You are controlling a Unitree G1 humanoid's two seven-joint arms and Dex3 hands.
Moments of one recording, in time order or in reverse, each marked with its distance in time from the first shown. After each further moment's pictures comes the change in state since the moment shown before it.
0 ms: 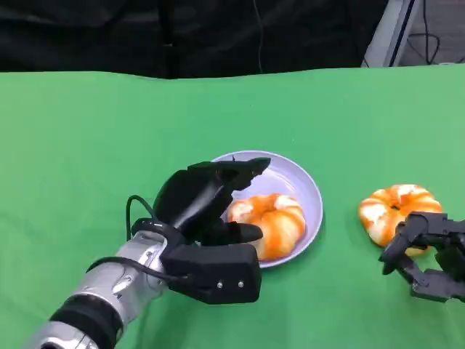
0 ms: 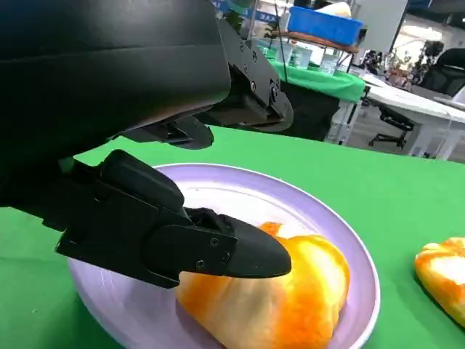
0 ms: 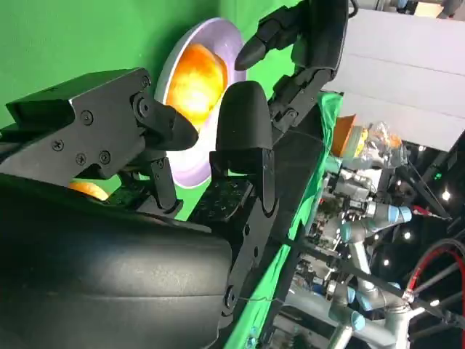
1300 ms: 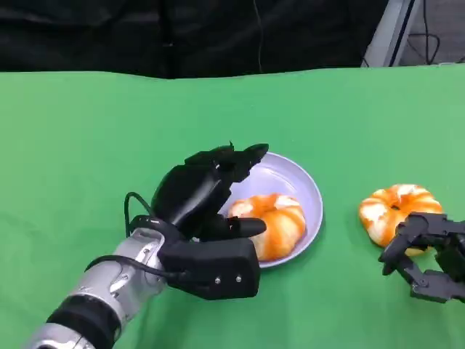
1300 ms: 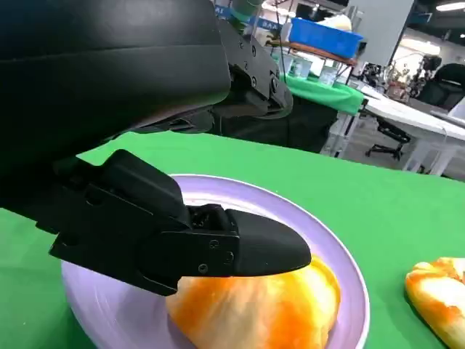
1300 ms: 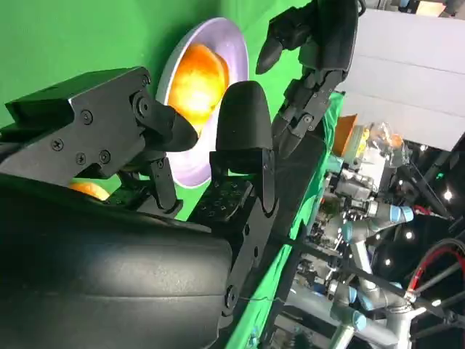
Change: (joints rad) left arm 0.013 0.010 0.014 -0.049 -0.031 0.003 -0.012; right arm 0.000 0.000 0.000 0.005 -0.006 -0.003 -0.006
